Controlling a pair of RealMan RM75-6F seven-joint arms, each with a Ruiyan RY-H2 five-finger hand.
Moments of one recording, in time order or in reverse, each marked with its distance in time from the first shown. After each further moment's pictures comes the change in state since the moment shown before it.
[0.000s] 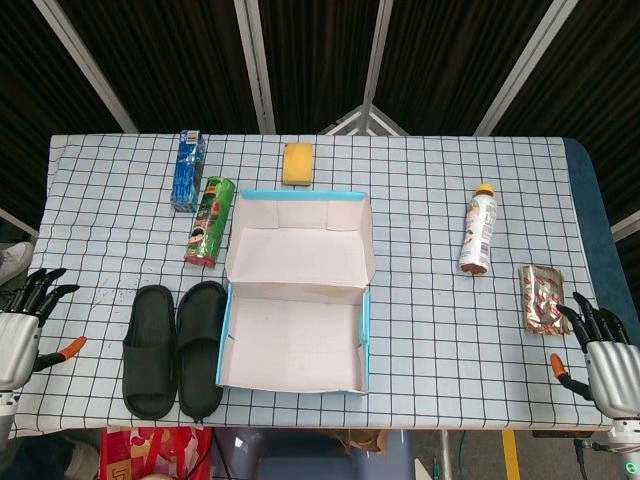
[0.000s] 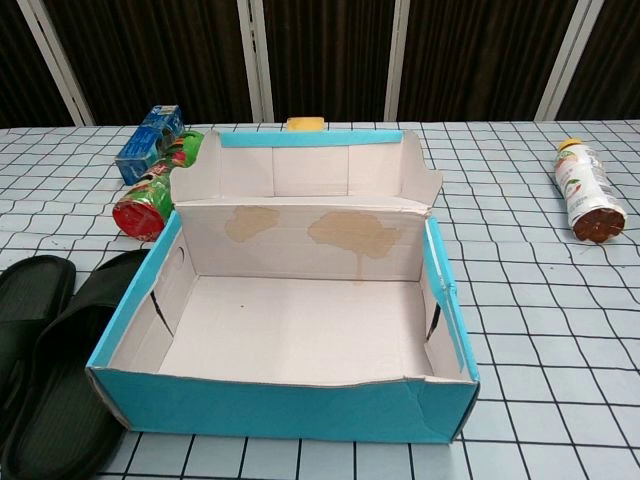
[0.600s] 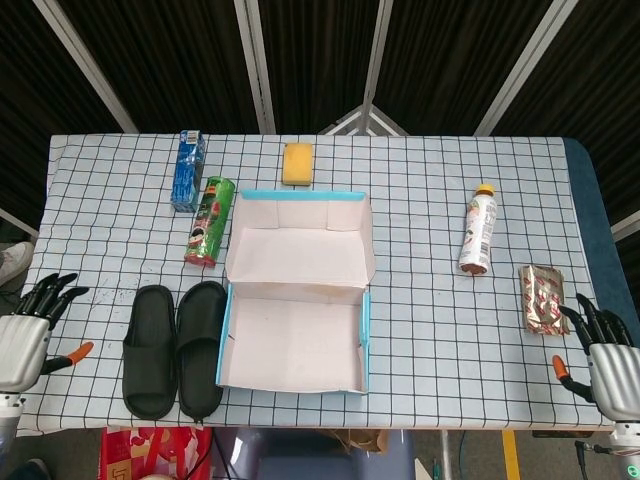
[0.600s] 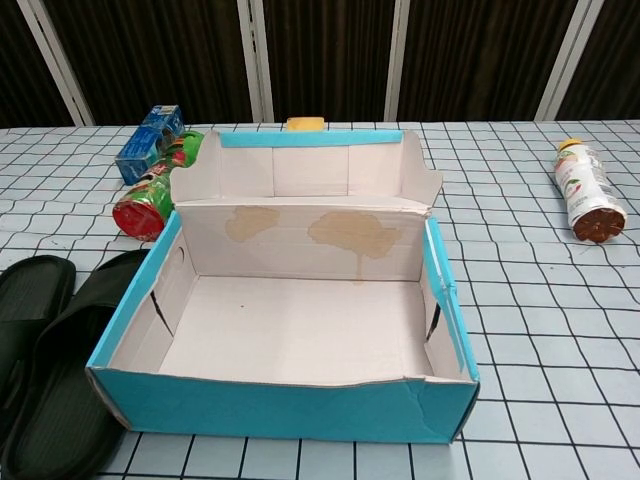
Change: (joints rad) left arm -0.010 0.011 0.023 -0.013 0.004 -0.057 0.009; right arm -0.008 0.005 -0.001 -0.011 0.010 0.002 -0.006
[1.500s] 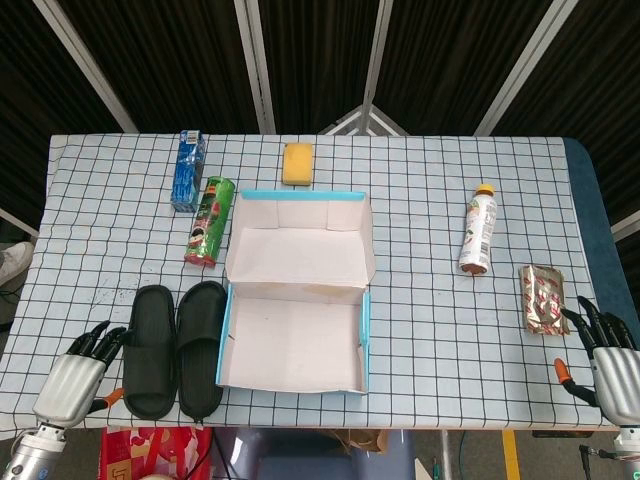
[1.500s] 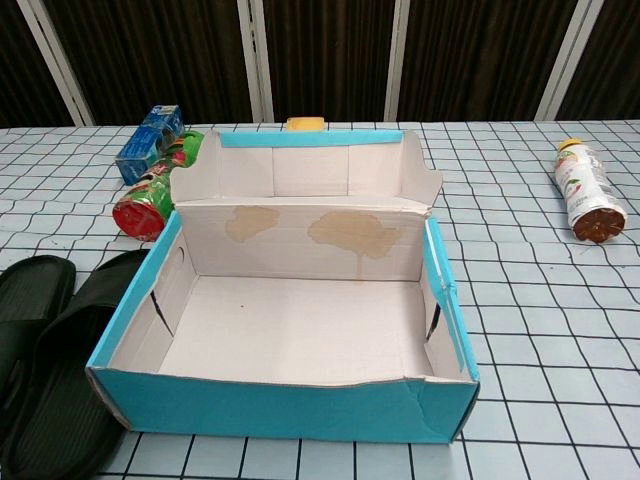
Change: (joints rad) left arm 0.054 -0.160 0.130 0.084 0.099 -0.045 0.252; right arm -0.012 0.016 -0.009 -0.003 -0.026 0.020 0.035
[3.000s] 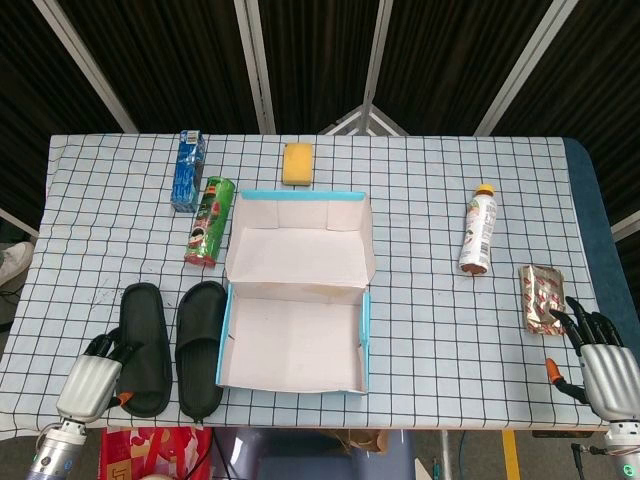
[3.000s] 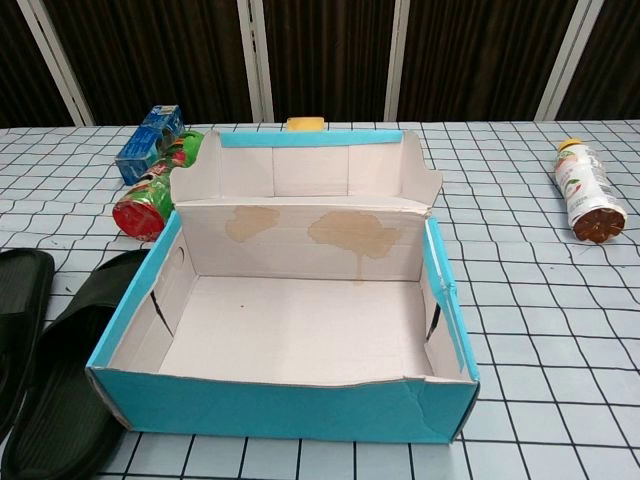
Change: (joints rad) left arm 0.002 -0.195 -0.021 0.271 -0.019 0.001 -0.032; right arm 0.022 -0.010 -0.005 -0.001 0.006 -0.046 -0.027
